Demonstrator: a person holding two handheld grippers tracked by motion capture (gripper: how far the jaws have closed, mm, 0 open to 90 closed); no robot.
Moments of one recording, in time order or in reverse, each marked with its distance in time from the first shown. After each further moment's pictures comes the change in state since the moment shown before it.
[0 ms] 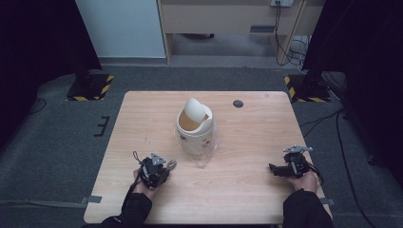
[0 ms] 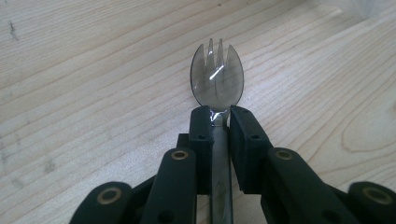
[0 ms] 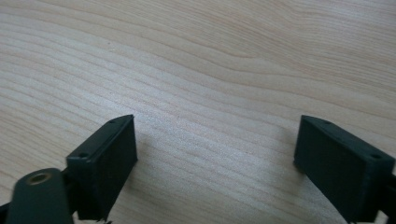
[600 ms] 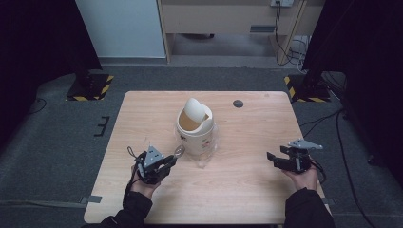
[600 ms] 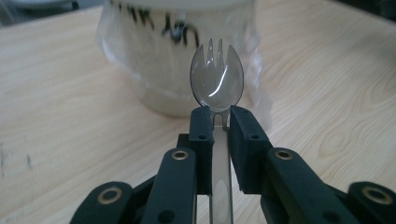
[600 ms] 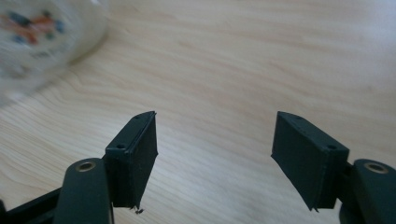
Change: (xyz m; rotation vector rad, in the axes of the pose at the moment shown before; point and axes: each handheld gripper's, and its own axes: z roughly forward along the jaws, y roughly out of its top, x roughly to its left) left arm -0.017 0.027 -0.053 -0.385 -0.120 0.079; right arm 0.014 0.027 -0.037 -0.275 0.124 0.019
